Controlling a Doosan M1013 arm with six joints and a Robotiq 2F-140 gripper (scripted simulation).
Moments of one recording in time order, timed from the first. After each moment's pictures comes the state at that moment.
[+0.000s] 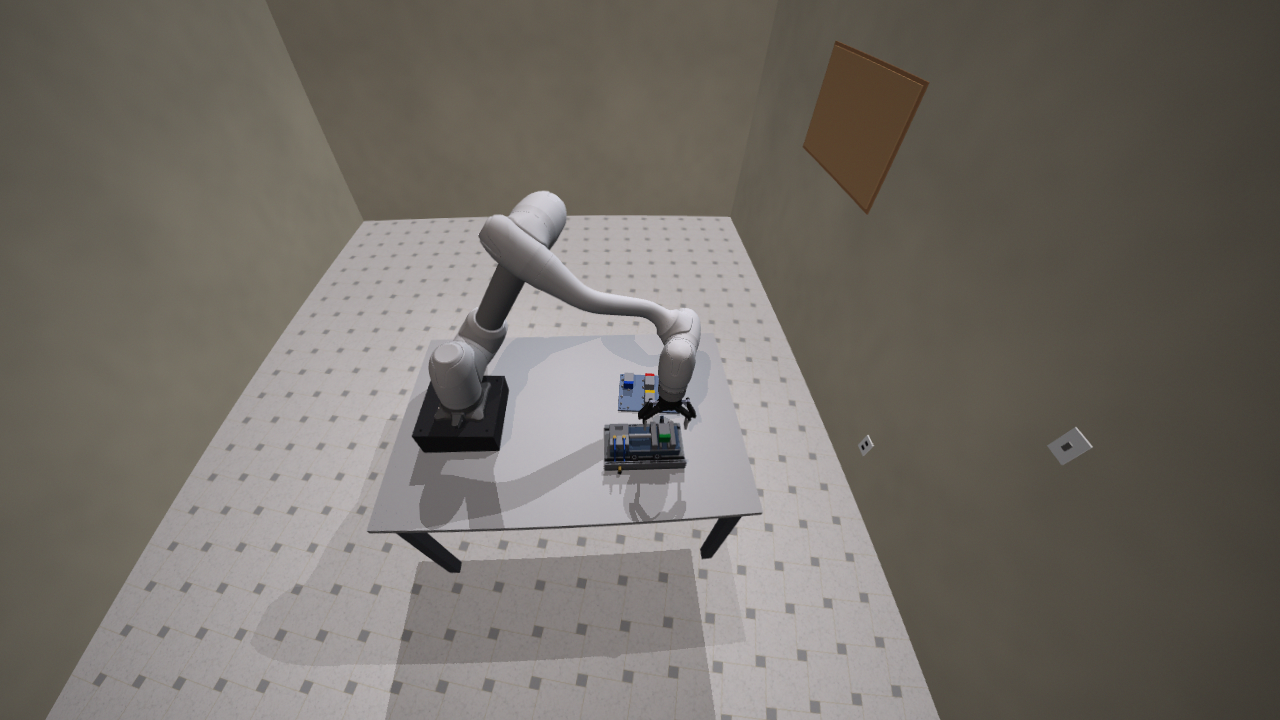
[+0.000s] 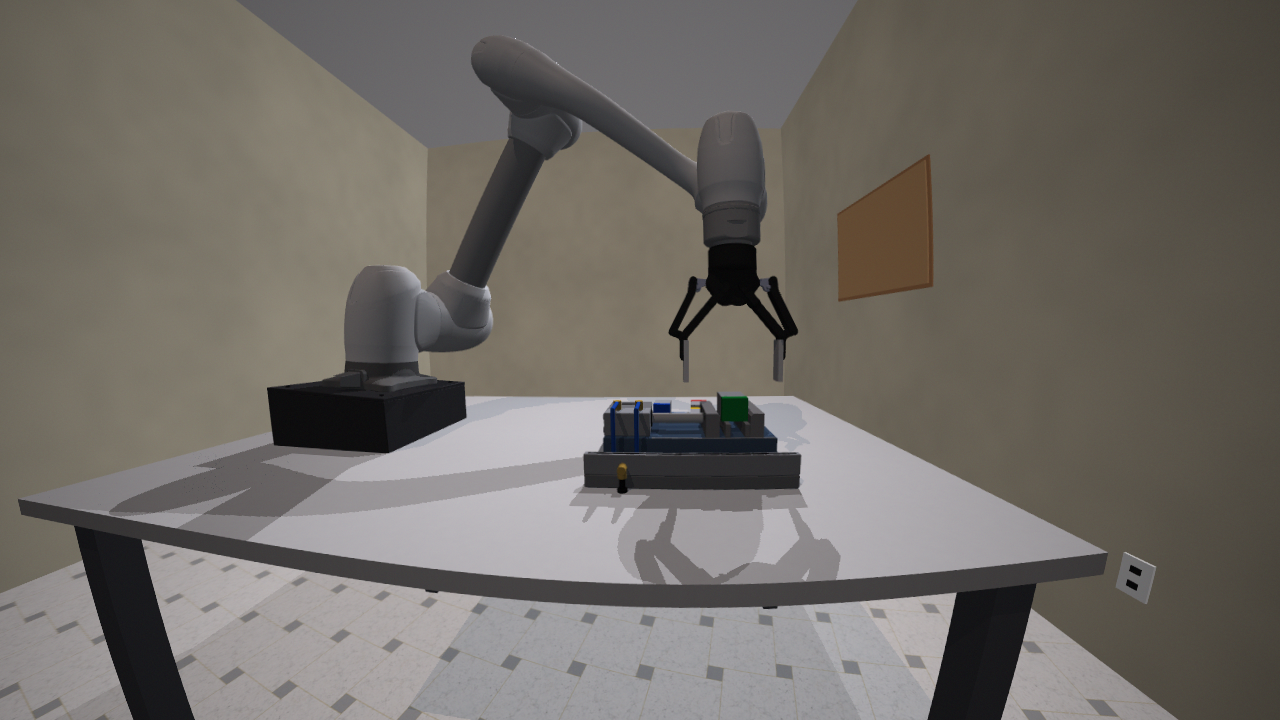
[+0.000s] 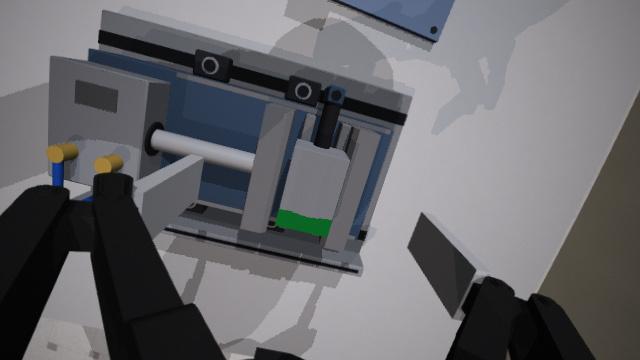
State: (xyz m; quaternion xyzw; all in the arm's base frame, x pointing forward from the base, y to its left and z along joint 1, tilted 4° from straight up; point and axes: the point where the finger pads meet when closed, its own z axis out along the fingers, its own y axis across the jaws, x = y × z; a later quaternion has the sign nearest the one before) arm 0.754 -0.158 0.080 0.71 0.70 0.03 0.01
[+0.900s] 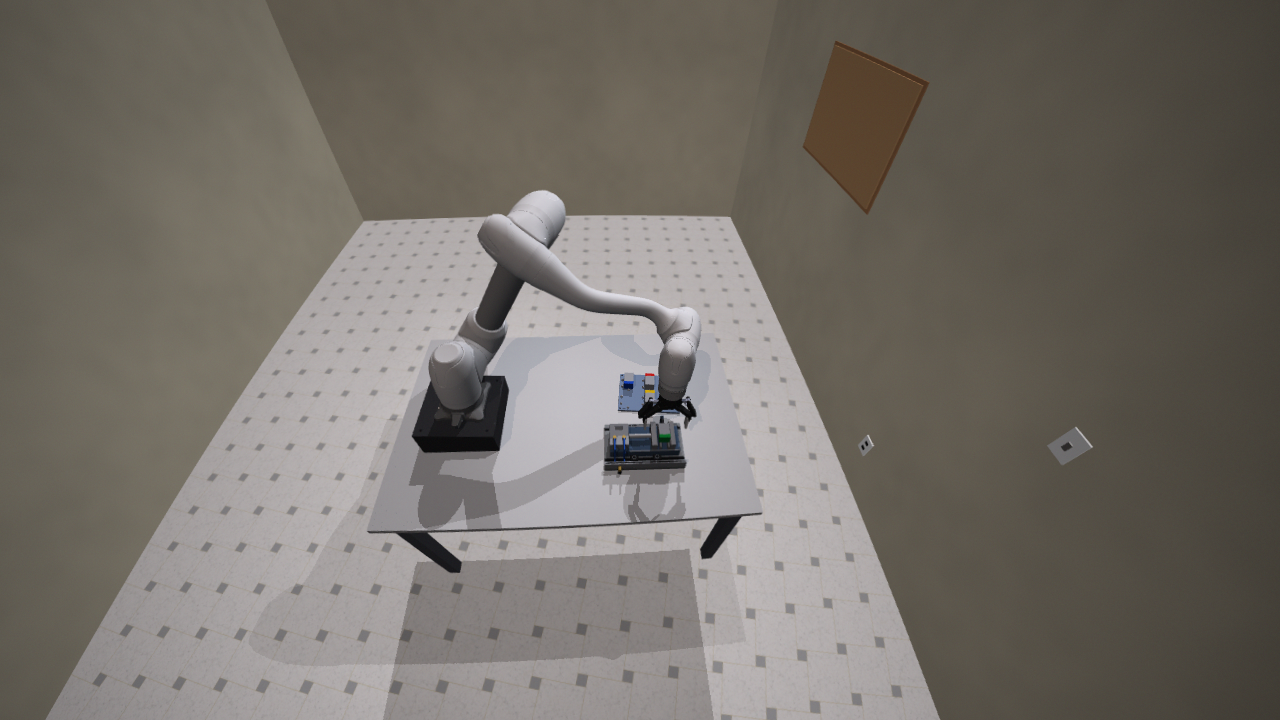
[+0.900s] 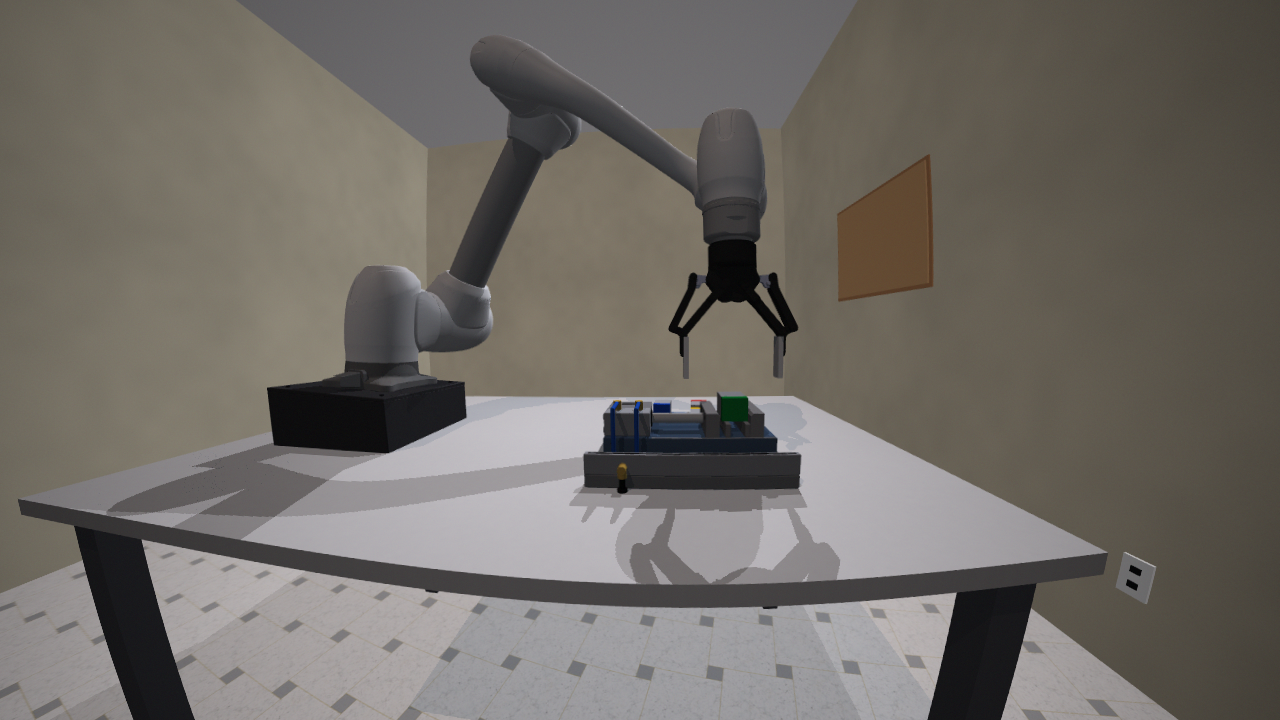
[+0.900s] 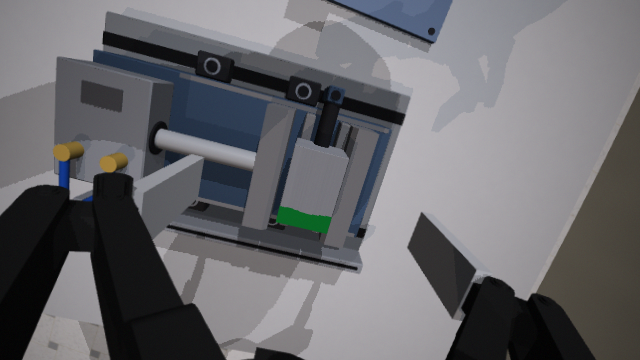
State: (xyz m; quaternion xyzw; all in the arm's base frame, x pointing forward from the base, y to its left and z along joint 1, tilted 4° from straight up) arm 0.754 -0.158 0.086 0.71 0.70 0.03 0.01
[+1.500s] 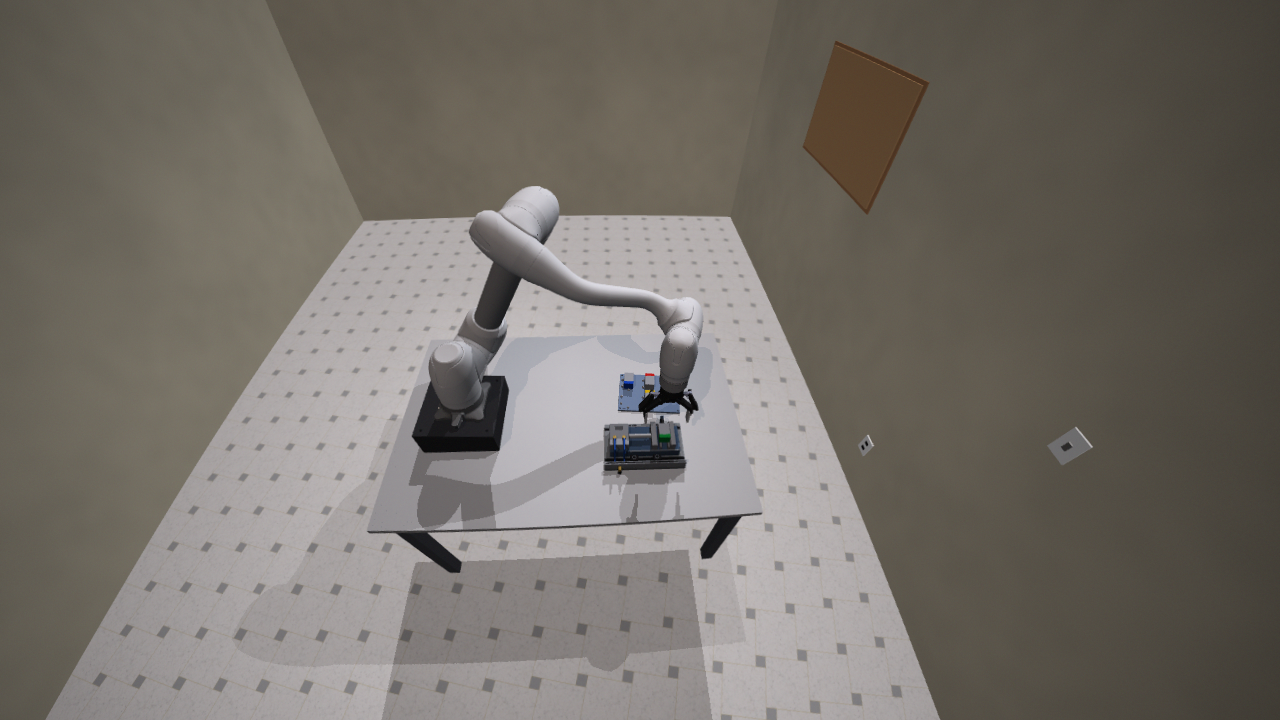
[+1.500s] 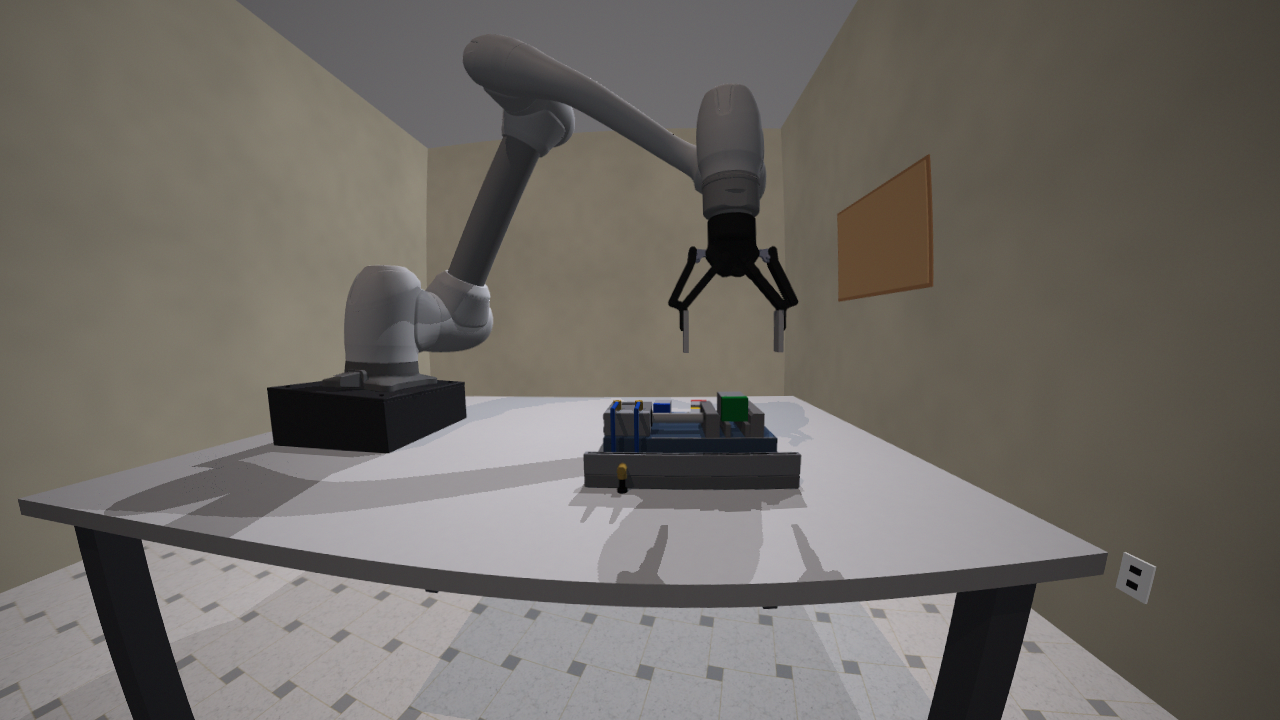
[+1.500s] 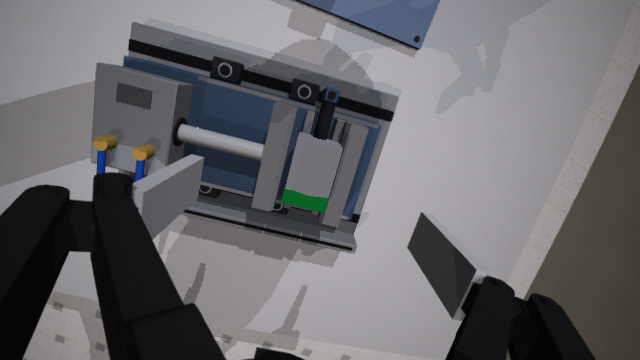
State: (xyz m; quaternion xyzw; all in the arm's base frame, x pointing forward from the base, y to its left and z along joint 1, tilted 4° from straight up) arm 0.752 -0.159 0.127 0.71 0.70 0.03 0.01
